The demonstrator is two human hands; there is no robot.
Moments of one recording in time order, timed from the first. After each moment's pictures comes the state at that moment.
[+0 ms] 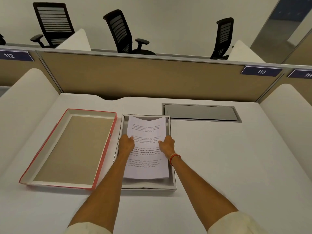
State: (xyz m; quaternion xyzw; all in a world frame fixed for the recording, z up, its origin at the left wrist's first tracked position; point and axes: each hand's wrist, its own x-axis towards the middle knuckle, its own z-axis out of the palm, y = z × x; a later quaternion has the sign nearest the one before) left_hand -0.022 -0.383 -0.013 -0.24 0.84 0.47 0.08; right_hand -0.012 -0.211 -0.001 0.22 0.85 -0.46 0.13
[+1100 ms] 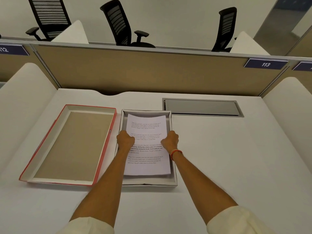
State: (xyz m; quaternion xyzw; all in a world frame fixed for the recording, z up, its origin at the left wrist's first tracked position) left_hand -0.026 -0.388 -0.012 -0.25 0.87 0.43 0.07; right_hand -0.012 -0.204 0.000 0.23 0.88 -0.40 0.09
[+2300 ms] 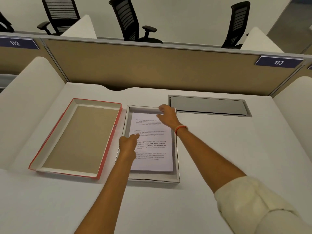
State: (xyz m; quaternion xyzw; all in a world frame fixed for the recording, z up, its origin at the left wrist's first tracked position) left_hand 0.041 -0.374 0.058 -0.41 0.56 0.71 0.09; right_hand -0.081 -0.214 0.046 0.01 0.92 -0.38 0.07
